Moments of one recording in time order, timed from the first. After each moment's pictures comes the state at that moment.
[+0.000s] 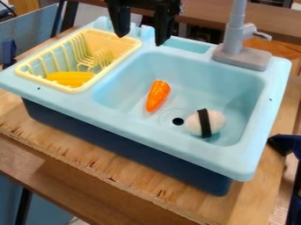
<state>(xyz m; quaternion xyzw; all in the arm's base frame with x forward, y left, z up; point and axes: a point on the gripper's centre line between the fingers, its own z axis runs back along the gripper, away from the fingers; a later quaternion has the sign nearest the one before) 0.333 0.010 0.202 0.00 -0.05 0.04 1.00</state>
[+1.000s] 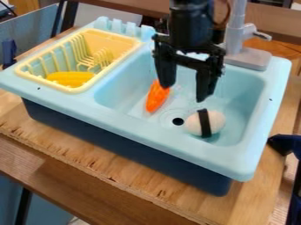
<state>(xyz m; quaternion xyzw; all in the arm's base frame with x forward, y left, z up) 0.333 -0.059 0.142 -0.05 -0.04 -0.08 0.99</state>
